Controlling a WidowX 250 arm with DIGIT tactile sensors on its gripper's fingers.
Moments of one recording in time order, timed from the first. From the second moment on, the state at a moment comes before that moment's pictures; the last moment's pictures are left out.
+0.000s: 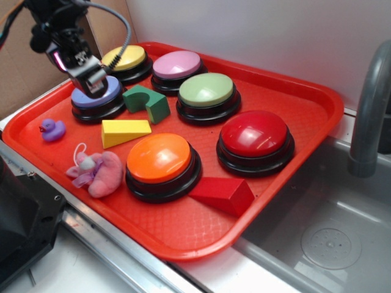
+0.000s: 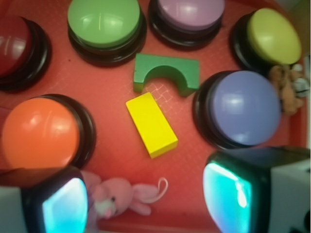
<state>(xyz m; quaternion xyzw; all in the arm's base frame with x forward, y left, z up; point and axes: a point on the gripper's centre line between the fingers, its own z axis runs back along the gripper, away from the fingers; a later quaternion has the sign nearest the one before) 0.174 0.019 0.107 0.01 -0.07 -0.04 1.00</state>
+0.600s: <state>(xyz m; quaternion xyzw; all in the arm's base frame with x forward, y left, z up) 0.187 0.024 0.067 0.01 -0.06 0.00 1.00</state>
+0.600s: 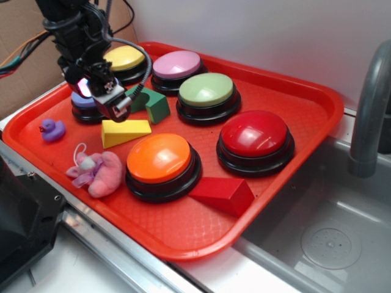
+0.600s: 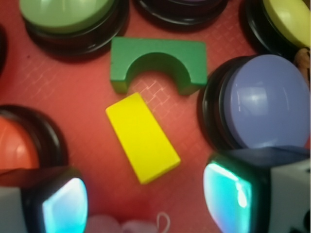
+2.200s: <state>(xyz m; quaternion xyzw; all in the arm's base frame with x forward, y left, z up) 0.197 0.017 0.014 -0.02 -0.03 0.05 1.00</state>
